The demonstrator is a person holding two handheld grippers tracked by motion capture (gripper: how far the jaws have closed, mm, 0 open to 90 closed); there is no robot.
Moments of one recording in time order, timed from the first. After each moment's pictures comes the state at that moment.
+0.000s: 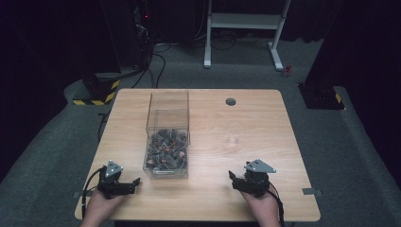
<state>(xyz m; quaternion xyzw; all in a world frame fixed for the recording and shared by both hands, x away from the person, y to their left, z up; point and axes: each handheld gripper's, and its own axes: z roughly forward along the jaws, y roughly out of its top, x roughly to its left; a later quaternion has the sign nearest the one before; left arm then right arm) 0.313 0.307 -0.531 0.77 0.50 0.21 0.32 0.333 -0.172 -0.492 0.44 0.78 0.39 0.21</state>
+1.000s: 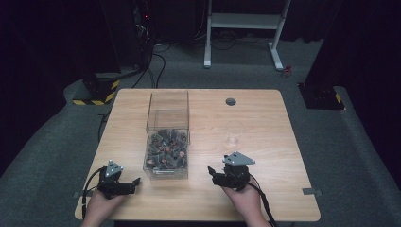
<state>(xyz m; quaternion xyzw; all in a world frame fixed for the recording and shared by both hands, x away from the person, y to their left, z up) 0.313 0.307 -0.531 0.77 0.50 0.21 0.32 0.341 -0.112 -0.464 0.39 0.80 0.42 0.18</state>
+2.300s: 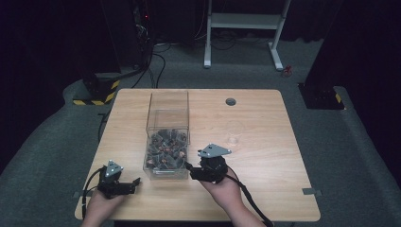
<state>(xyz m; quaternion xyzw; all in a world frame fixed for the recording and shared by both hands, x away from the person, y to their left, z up) 0.313 0.307 -0.531 0.77 0.50 0.22 0.32 0.348 -0.048 -0.433 0.33 0.82 0.44 0.14</state>
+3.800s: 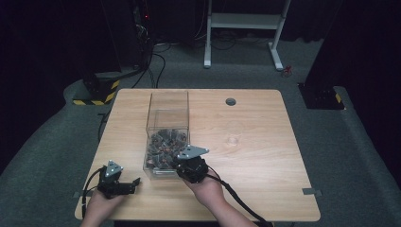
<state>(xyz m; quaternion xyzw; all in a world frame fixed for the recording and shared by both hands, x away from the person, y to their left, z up) 0.313 0.307 -0.531 0.77 0.50 0.22 0.32 0.350 0.003 -0.445 0.29 0.84 0.44 0.10</state>
